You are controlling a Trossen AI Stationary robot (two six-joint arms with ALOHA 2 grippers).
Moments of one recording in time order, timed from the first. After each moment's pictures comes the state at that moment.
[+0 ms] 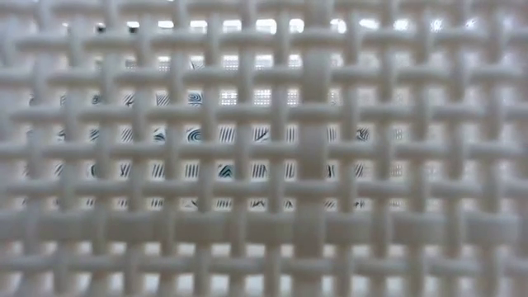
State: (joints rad) left arm -0.44 1.52 1.15 -0.67 0.06 -0.89; right arm -0.02 0.89 0.59 0.21 0.37 -0.06
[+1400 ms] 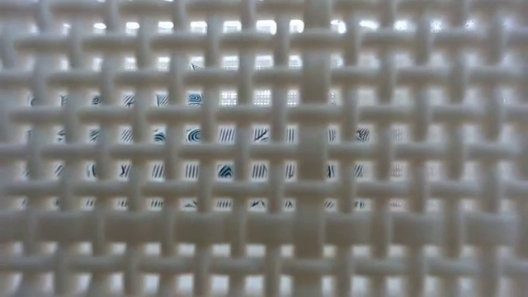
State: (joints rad) left arm 0.11 1.14 1.15 -0.26 0.11 -0.01; right arm -0.02 0.89 0.59 0.21 0.37 -0.06
